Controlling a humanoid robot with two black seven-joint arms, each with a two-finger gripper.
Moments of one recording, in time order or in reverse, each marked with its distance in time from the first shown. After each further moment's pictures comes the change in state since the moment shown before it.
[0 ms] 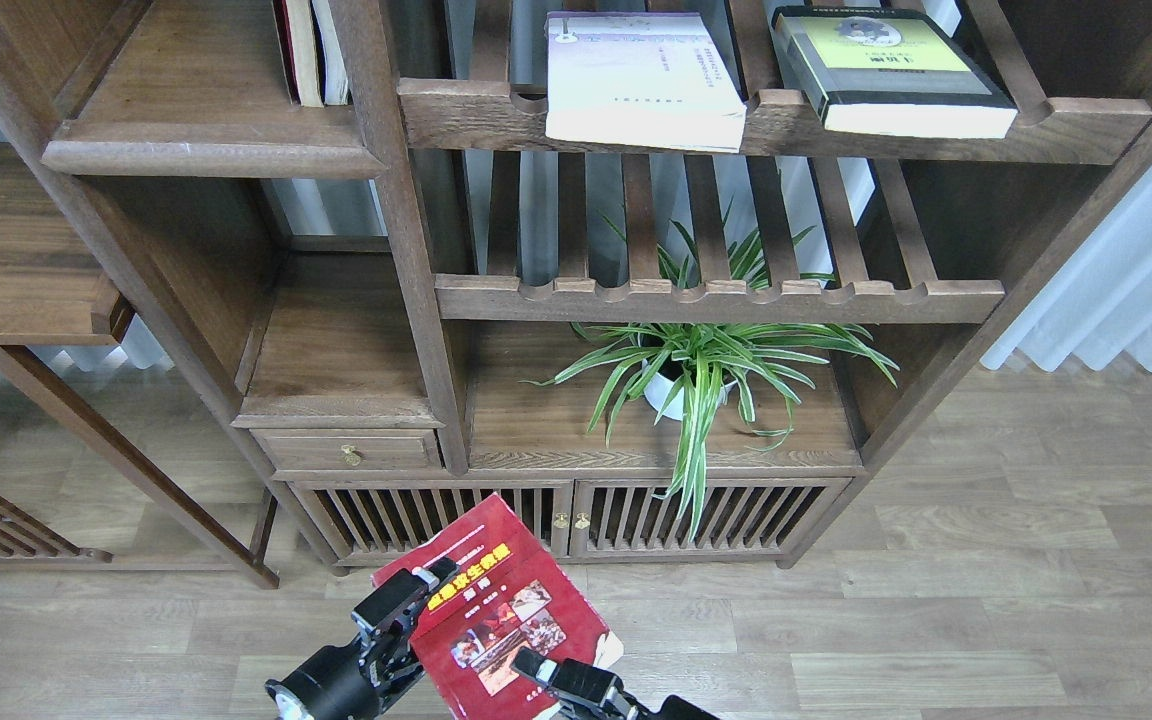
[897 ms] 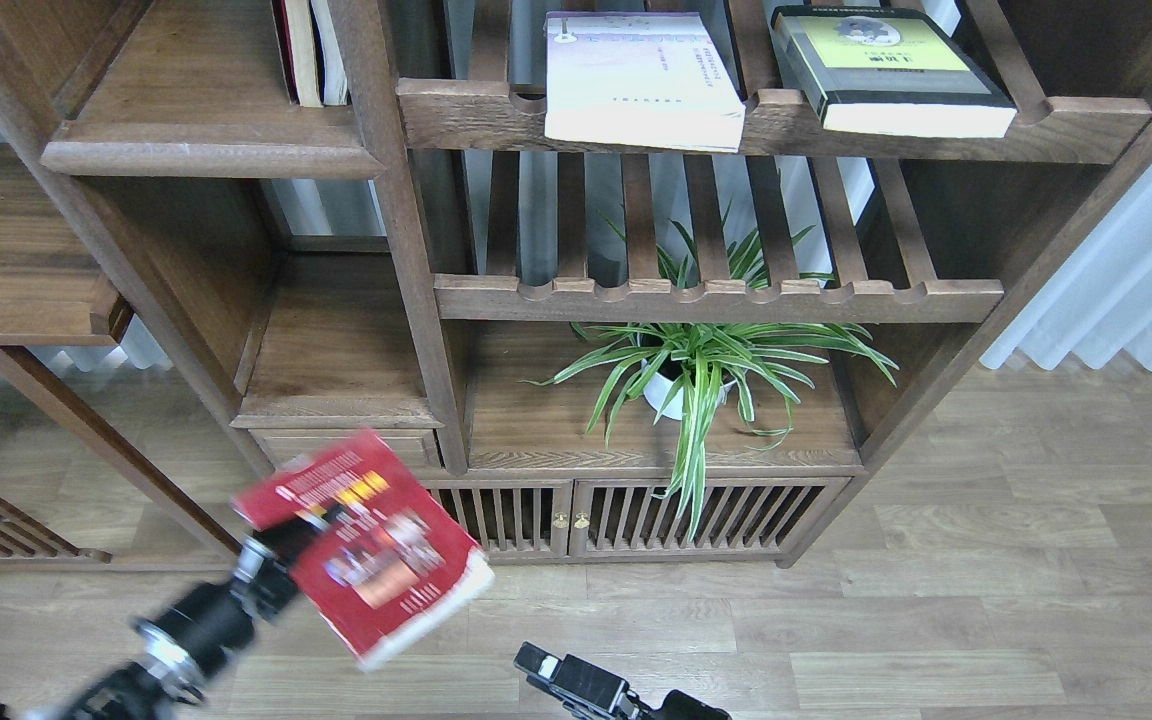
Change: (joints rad) left arm -0.012 0.315 -0.283 -0.156 0.002 0.000 0.013; right arm 0.012 0.000 0.035 -0.014 -0.096 0.000 0.016
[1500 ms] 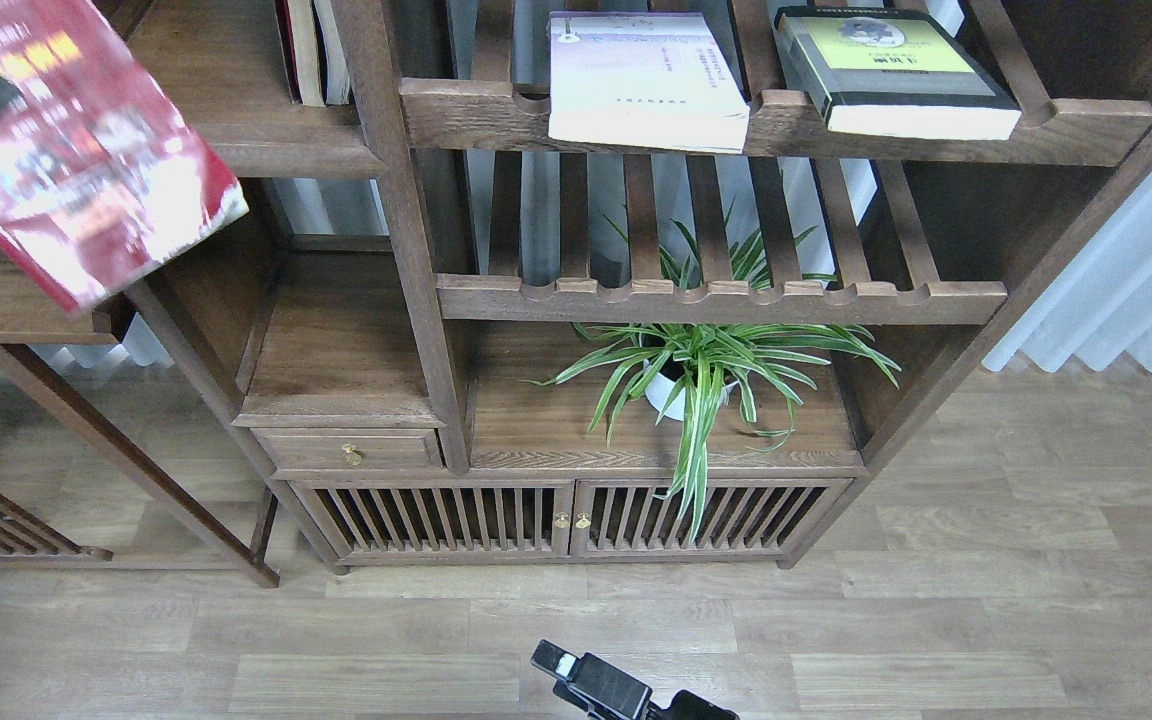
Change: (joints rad) left arm -0.647 0.559 -0.186 -0.100 0.064 0.000 0.014; right arm 0.003 0.000 0.014 -0.028 -0.004 0.000 -0.002
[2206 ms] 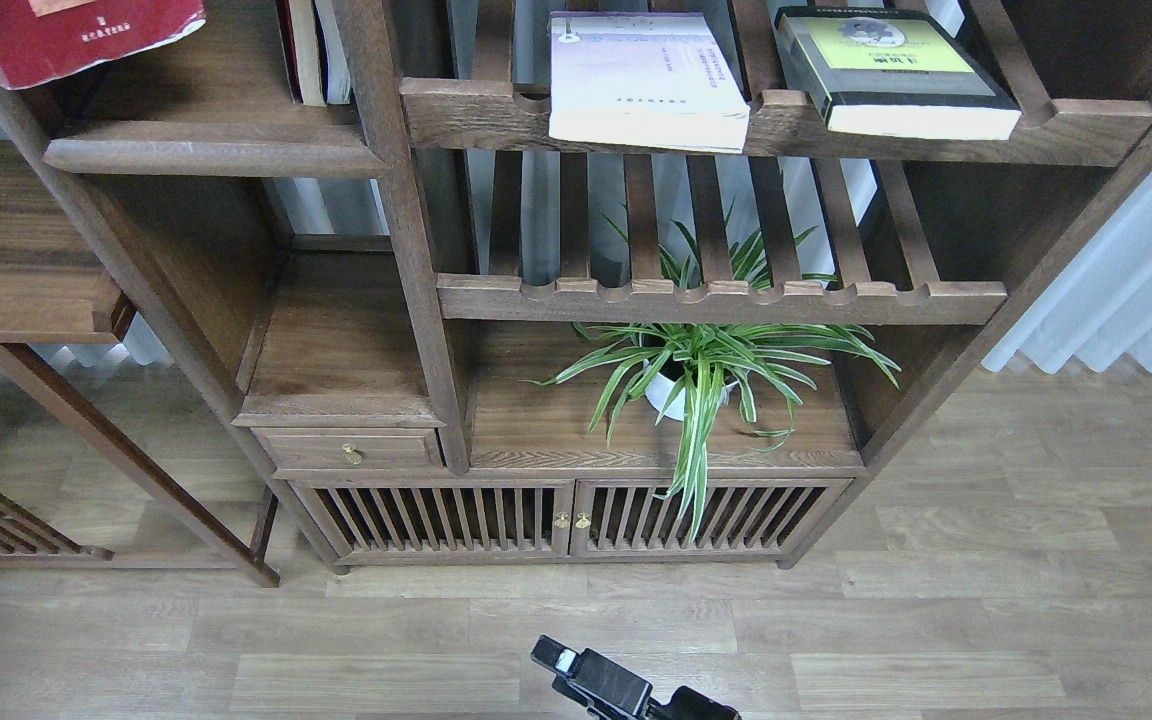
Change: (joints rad) left arm -0.332 -0.413 -0.128 0.224 0.895 0.000 0.111; right arm 0.012 0.000 0.014 0.023 0.009 0.000 0.003
